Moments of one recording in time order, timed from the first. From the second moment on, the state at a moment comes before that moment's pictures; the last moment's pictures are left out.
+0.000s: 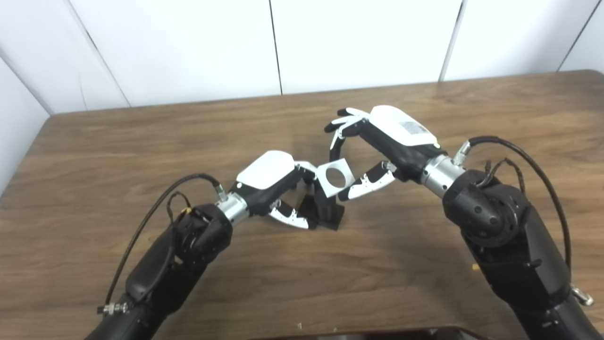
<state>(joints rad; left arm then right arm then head) -0.42 0.34 -0.49 0.10 0.67 -0.16 -0.25 -0.38 -0.31 0.31 -0.46 -0.72 0.32 0.57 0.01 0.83</state>
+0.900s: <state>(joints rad) -0.43 0.34 -0.50 0.11 0.67 -0.14 -0.25 -0.38 -0.32 0.33 -0.29 -0.71 0.26 0.55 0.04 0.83</state>
